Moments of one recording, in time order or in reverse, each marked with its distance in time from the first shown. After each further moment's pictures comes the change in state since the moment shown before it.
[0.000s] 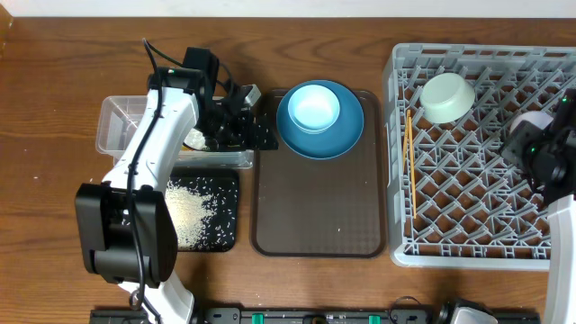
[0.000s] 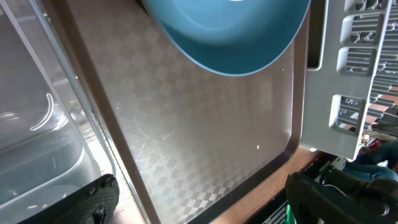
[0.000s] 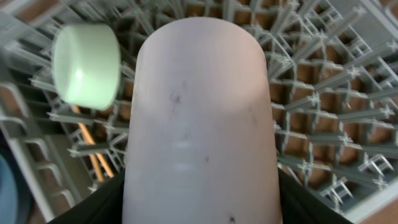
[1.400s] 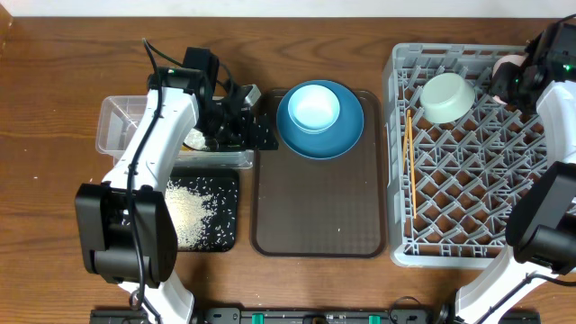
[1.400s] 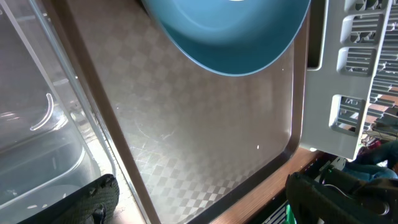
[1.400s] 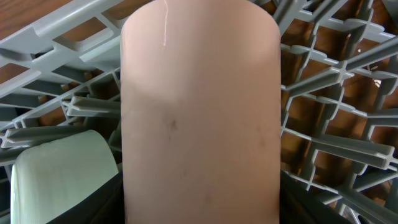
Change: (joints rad) left arm 0.000 0.000 0.000 0.000 0.000 0.000; right arm -0.021 0.737 0.408 0.237 -0.126 -0.128
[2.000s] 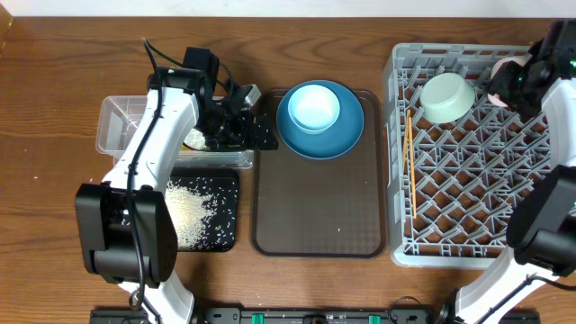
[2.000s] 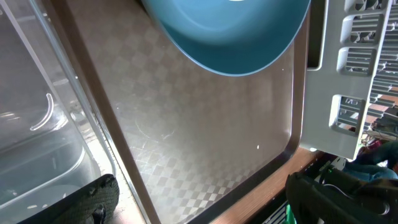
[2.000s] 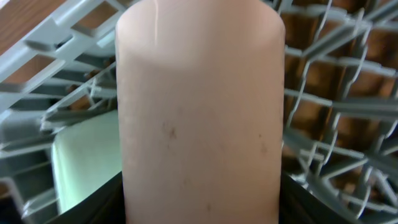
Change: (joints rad) left arm 0.000 0.000 0.000 0.000 0.000 0.000; right arm -0.018 -0.014 0.040 -0.121 -0.092 0.107
